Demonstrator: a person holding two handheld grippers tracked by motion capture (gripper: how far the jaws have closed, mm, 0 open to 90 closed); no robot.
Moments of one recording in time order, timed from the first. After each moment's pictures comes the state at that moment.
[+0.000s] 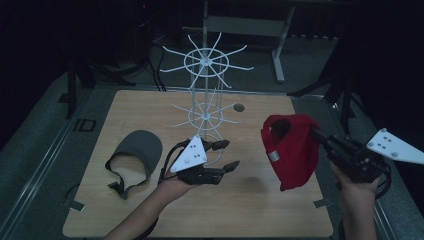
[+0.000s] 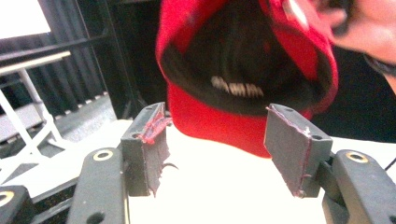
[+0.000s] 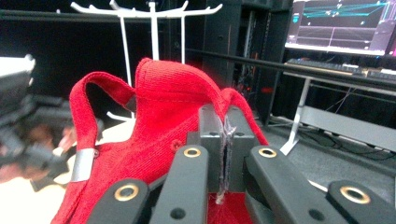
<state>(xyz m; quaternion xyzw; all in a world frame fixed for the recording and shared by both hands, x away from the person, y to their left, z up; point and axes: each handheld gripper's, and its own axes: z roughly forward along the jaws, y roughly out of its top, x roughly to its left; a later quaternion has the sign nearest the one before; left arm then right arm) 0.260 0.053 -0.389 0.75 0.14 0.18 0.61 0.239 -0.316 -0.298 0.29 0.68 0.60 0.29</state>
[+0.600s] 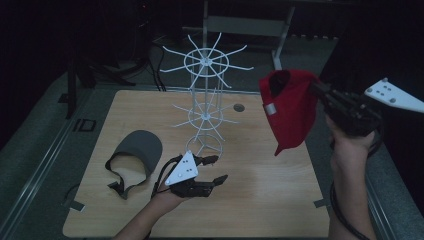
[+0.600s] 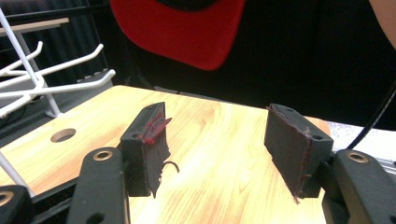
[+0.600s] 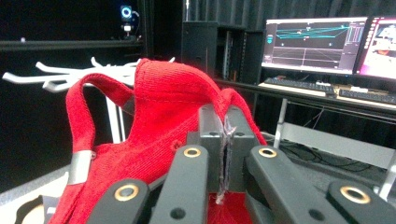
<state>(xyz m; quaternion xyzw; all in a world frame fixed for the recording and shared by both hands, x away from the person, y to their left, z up) 0.251 0.068 -0.436 0.77 0.16 0.17 0.60 0.297 -0.293 -0.240 0.32 0.65 0.61 0.32</state>
